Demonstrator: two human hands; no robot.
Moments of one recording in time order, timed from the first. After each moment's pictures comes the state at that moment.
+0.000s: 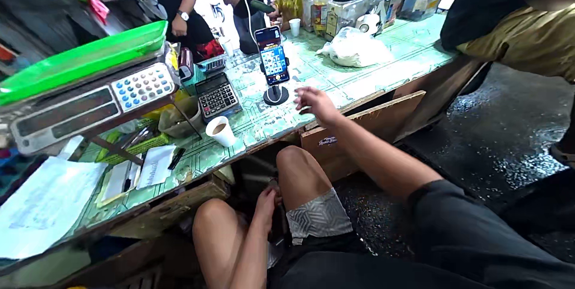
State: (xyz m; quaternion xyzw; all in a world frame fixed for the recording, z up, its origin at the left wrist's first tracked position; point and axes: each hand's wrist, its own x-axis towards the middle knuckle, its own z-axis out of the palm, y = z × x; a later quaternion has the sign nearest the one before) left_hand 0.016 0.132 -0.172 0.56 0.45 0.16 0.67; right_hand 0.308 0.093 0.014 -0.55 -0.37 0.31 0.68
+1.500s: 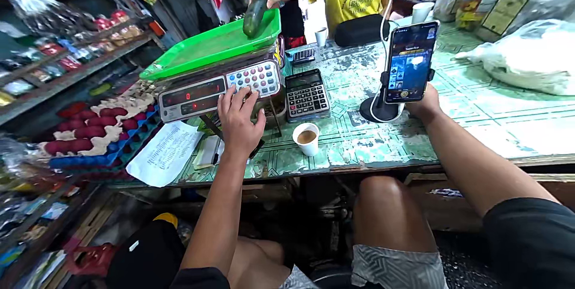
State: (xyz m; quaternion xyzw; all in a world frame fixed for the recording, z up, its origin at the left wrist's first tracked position) left_hand -0.068 0.360 0.093 0.84 0.33 0.40 -0.18; right_hand 0.428 0.266 -0.035 -0.81 -0.42 0.02 0.41
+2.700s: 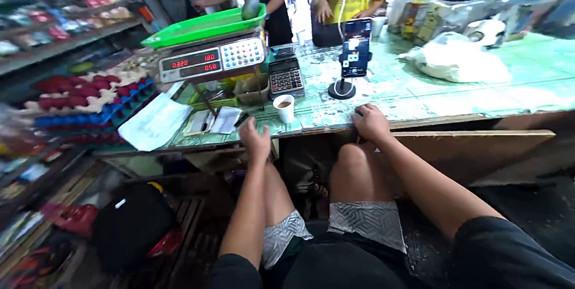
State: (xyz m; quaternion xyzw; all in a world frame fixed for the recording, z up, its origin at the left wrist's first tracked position) left_hand -0.062 0.250 -0.054 0.72 0.54 0.41 0.13; right_hand 0.306 0.130 -0.069 -0.80 -0.53 -0.02 0.29
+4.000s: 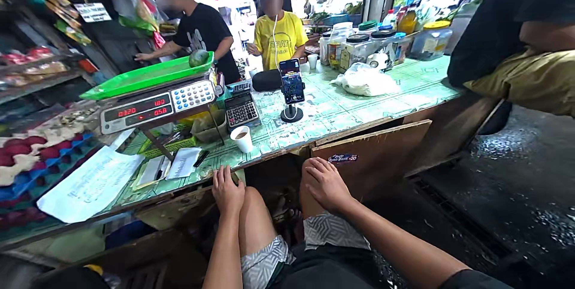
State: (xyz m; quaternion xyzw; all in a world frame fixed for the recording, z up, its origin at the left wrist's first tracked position) left_hand -0.057 0.226 -0.122 0.80 0.53 0.29 0.02; right_hand 0.209 0.003 -0.119 -0.77 -0.59 -0.03 0.24
